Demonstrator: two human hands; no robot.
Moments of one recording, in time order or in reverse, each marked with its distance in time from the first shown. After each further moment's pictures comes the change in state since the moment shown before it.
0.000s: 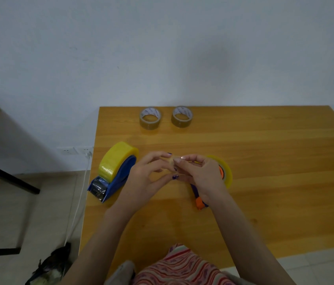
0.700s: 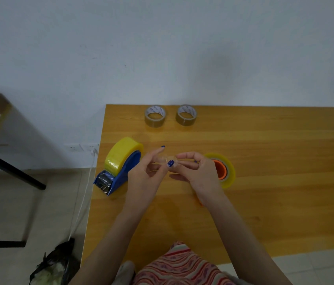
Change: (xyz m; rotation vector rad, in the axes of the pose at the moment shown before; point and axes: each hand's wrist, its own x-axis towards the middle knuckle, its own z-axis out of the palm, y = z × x) left_hand -0.019 0.021 0.010 -0.233 0.287 -0.419; right_hand -0.013 0.015 0.007 -0.108 -0.094 -0.123
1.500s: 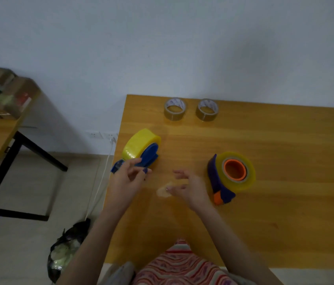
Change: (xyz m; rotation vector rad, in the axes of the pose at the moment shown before) left_hand -0.014 -0.042 -0.059 0.141 0.082 -0.256; right_hand 0.028 0.086 0.019 -0.626 -0.132 0.086
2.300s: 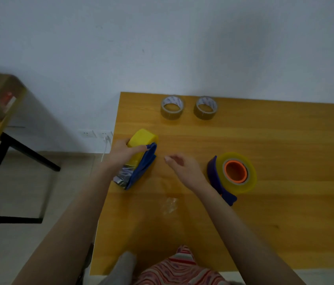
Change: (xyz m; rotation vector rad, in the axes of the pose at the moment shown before) left_hand 0.115 0.006 -0.004 -0.005 -0.226 -0.250; right_hand 0.050 -0.034 -0.008 -0.025 -0.022 -0.100
